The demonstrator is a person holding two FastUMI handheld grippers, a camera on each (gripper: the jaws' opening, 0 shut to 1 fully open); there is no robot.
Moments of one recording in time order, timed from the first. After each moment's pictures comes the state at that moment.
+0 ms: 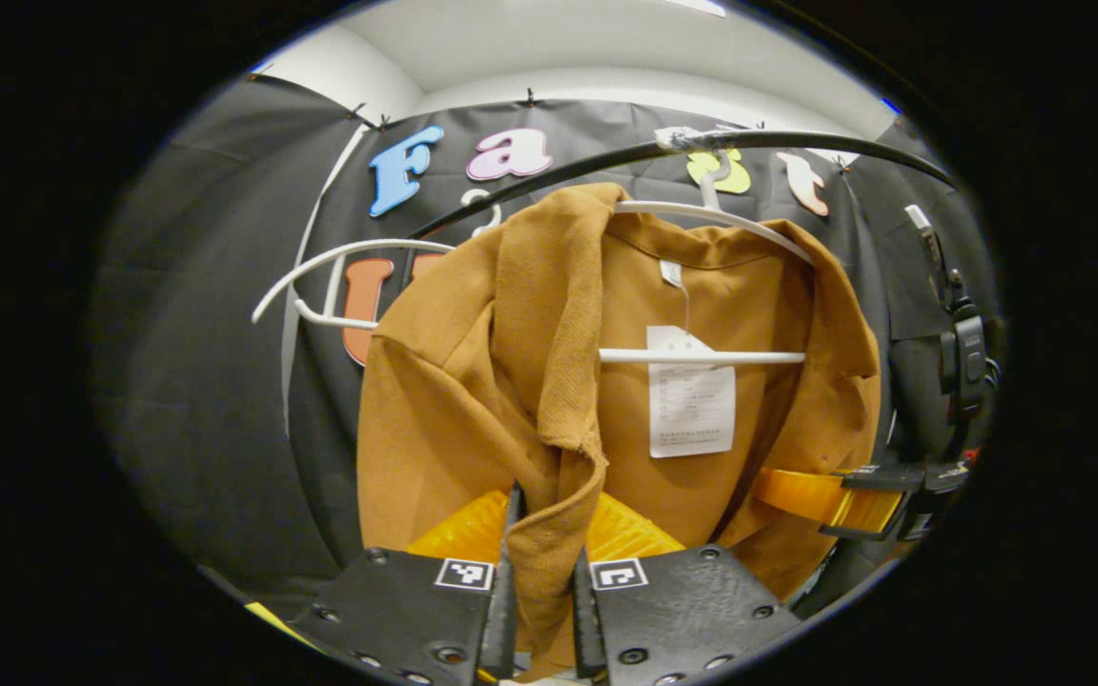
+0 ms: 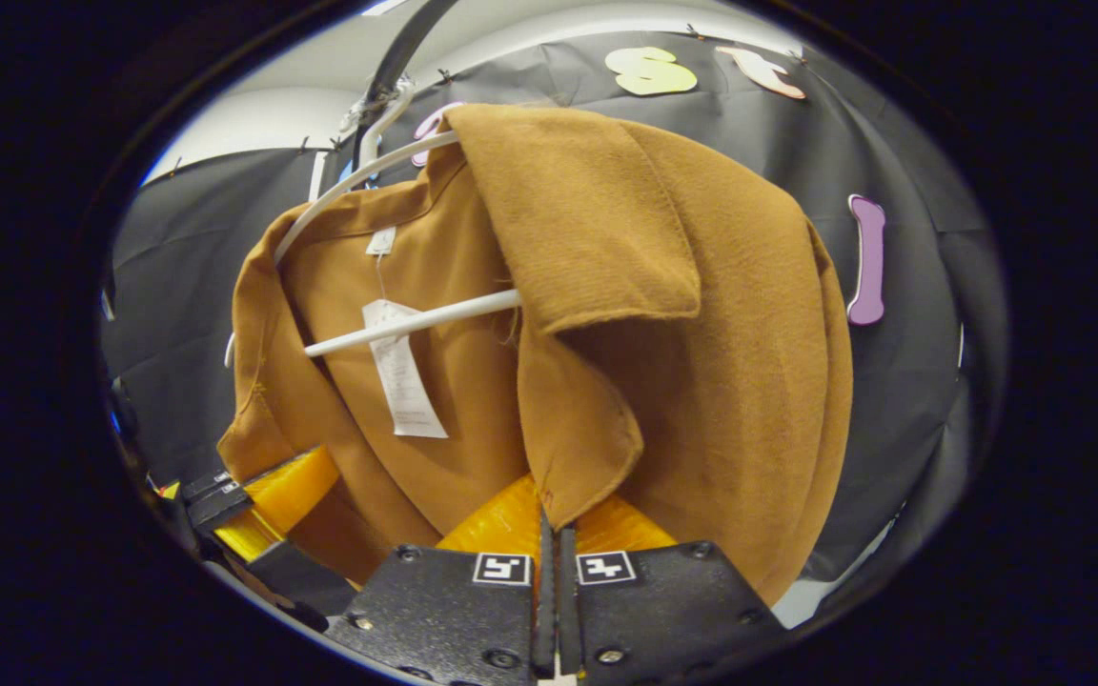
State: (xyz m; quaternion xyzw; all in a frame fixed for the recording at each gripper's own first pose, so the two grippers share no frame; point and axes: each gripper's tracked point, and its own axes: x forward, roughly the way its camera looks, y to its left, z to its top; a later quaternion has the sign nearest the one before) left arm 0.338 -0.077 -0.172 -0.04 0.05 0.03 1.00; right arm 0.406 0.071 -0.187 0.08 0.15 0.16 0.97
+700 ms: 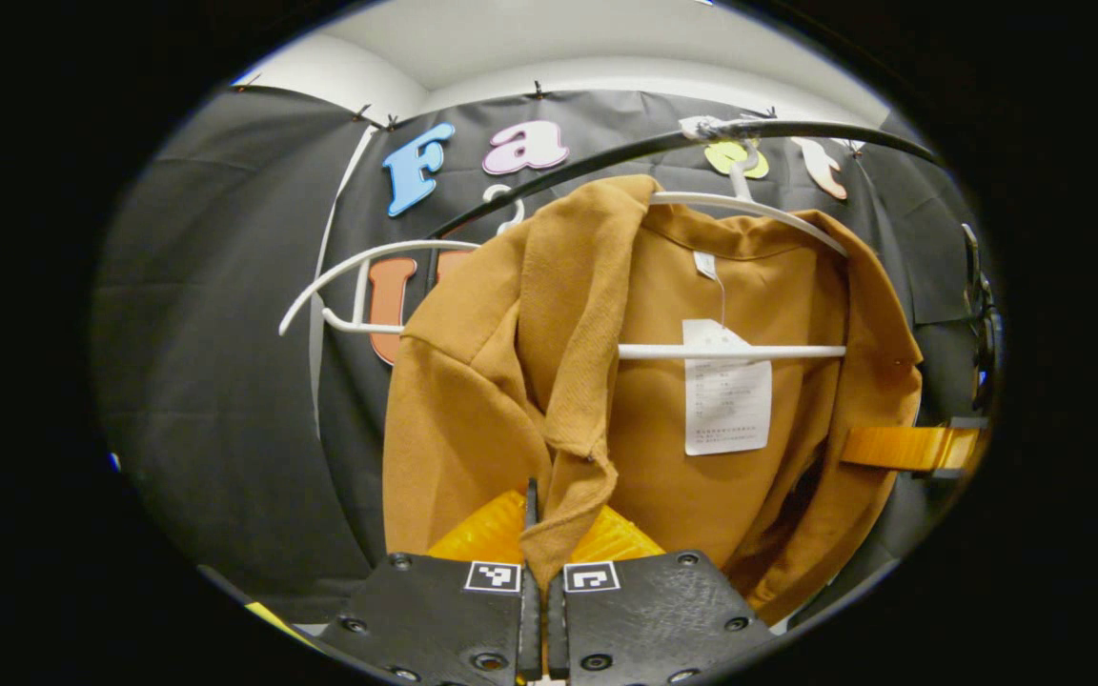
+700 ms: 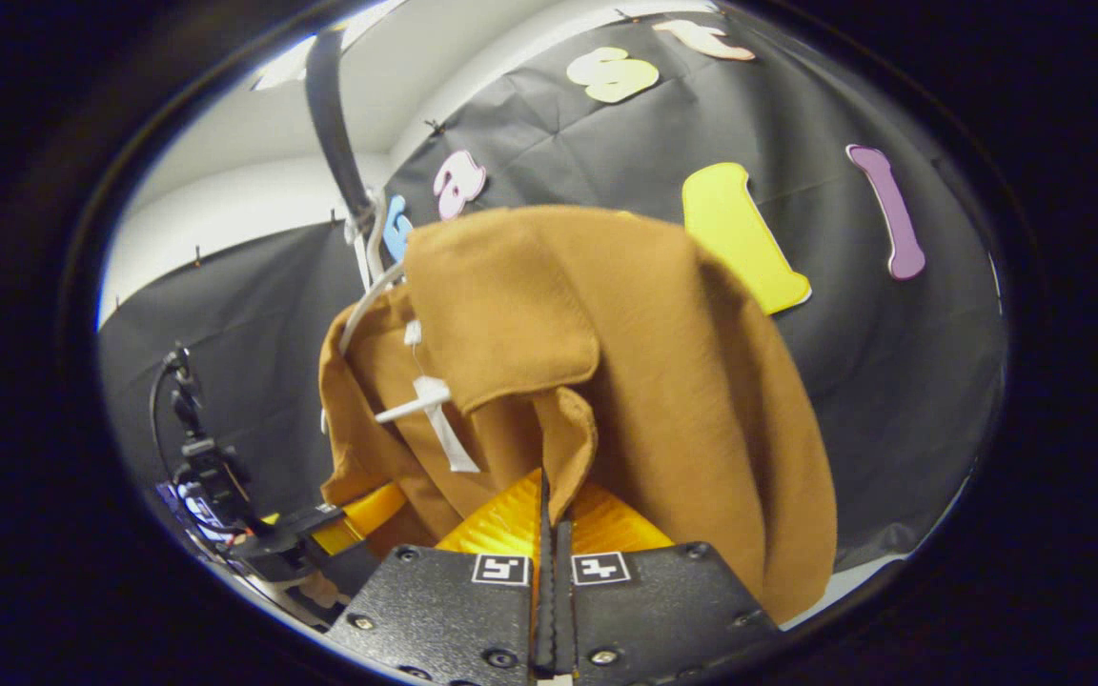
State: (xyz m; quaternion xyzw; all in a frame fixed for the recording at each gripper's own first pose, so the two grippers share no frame) left arm 0.336 -0.051 -0.164 -0.02 0.07 0.07 1.00; right arm 0.382 0.038 -0.139 0.21 0.11 0.28 0.93
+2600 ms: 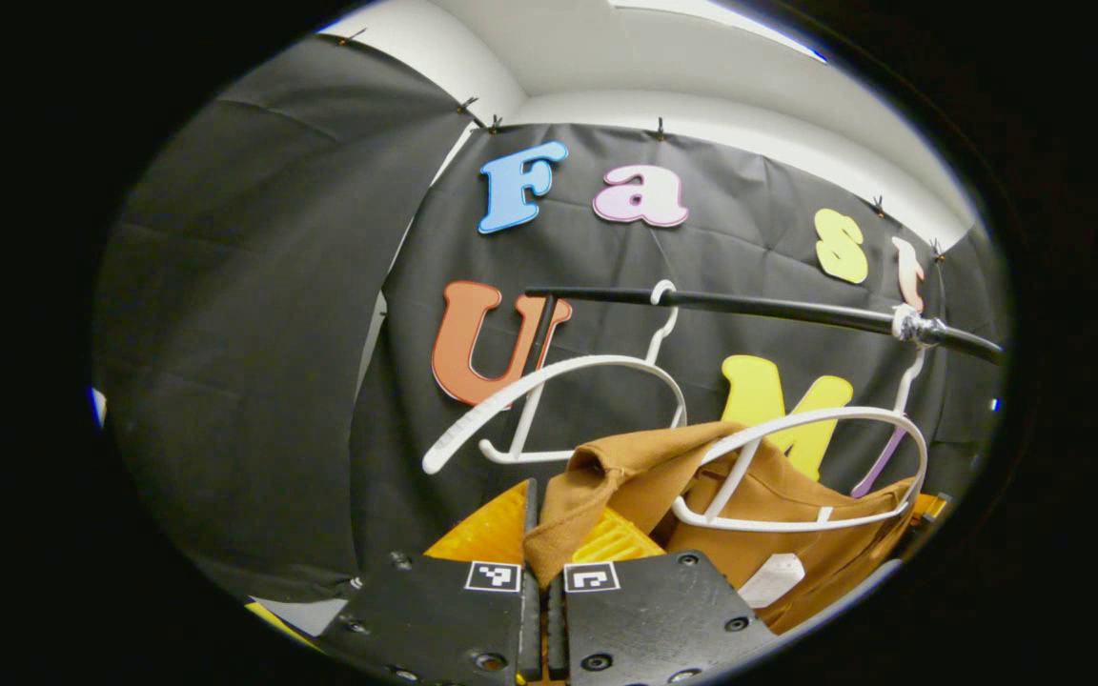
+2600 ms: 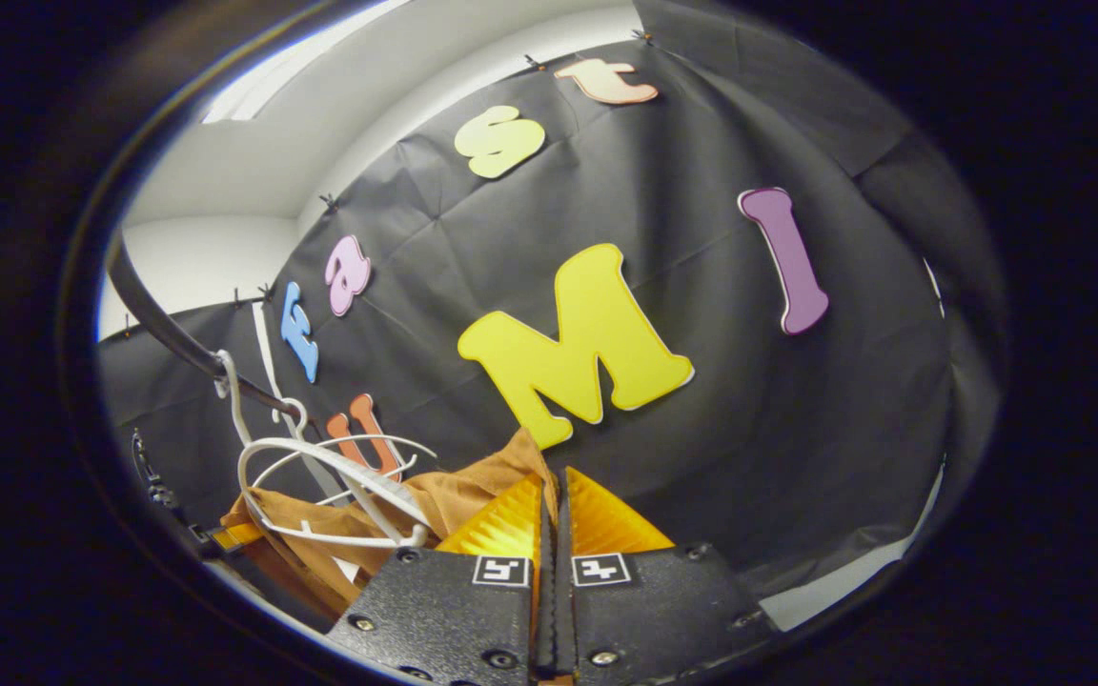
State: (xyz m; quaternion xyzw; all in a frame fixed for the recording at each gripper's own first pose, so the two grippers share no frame) left arm 0.348 0.068 -0.086 -0.14 0.04 0.11 0.98; right arm 0.455 -0.072 -0.099 0.27 0.07 0.11 0.95
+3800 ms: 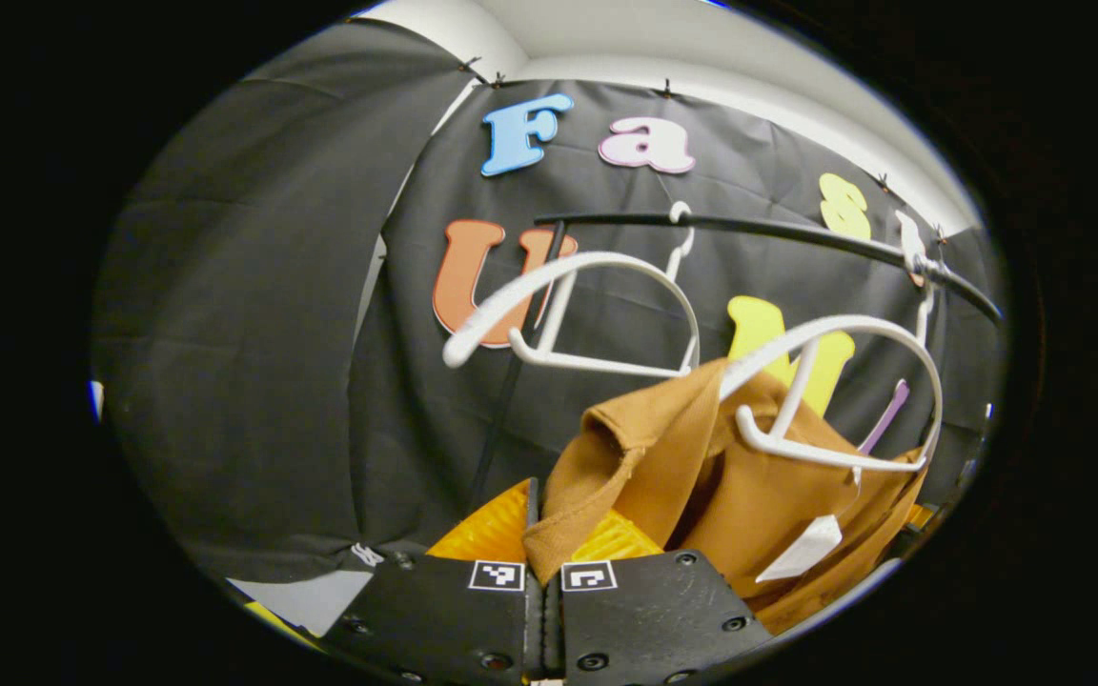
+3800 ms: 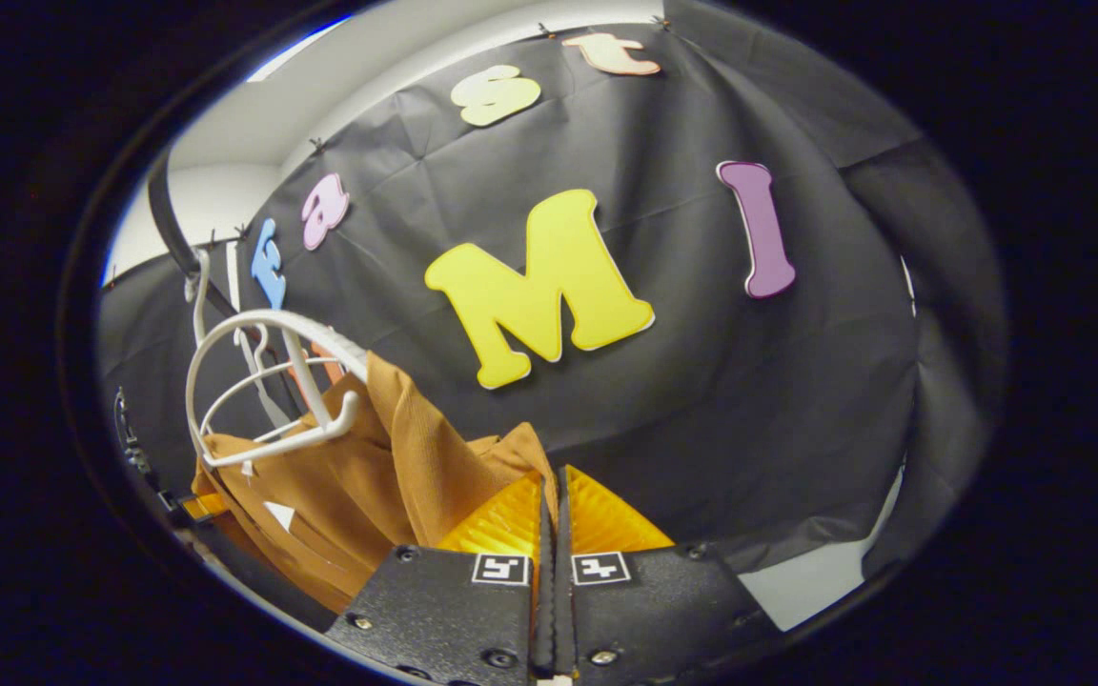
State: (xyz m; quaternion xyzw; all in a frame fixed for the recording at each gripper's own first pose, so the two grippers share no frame) left arm 0.340 0.082 -0.124 -0.15 0.07 0.10 0.98; right arm 0.434 -0.078 -0.159 0.23 0.12 0.08 0.96
